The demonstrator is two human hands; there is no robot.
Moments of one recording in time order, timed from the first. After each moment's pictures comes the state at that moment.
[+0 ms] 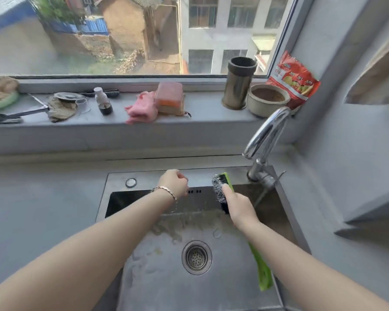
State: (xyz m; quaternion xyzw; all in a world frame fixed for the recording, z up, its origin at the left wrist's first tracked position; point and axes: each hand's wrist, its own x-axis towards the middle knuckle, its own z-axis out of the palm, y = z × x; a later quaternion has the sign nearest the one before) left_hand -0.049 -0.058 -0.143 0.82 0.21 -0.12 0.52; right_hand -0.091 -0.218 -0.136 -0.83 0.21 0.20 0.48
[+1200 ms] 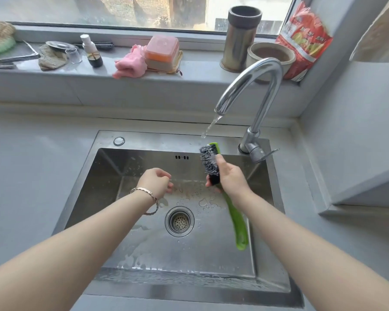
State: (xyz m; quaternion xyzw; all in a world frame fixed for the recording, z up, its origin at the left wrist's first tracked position) left_hand -0.124 -0.107 -0.186 0.78 0.32 -0.12 0.52; right_hand -0.088 -0.282 -0.178 -0.75 0.04 0.20 0.62
